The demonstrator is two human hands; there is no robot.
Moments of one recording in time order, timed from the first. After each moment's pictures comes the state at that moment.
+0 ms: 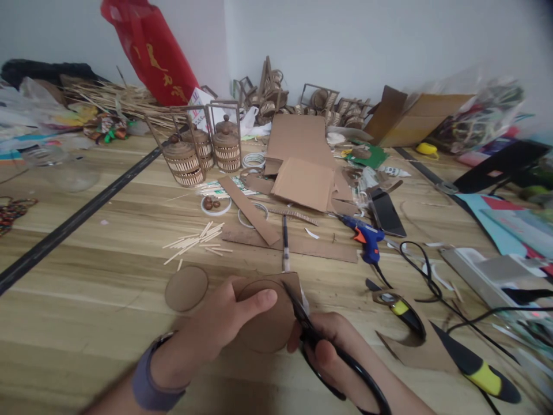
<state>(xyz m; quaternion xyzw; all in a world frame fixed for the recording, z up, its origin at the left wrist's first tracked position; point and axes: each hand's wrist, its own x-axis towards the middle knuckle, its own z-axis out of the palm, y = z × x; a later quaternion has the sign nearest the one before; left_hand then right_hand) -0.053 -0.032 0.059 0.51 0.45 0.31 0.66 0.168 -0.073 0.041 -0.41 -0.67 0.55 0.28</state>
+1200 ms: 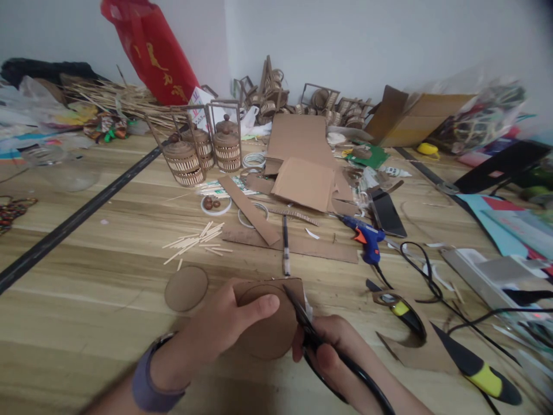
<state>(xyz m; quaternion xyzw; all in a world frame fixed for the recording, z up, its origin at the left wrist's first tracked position) -0.055 -0.032 0.058 0.55 0.41 0.29 0.67 0.168 -0.075 0.041 -0.40 -0.67 0.56 0.28</state>
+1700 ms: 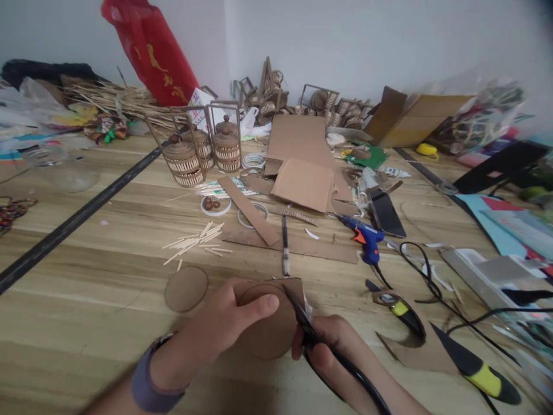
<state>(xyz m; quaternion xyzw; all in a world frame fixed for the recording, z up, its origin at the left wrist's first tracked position) -0.055 -0.032 0.059 0.54 0.40 0.29 0.68 0.166 -0.074 0.044 -0.40 -0.69 0.54 0.29</state>
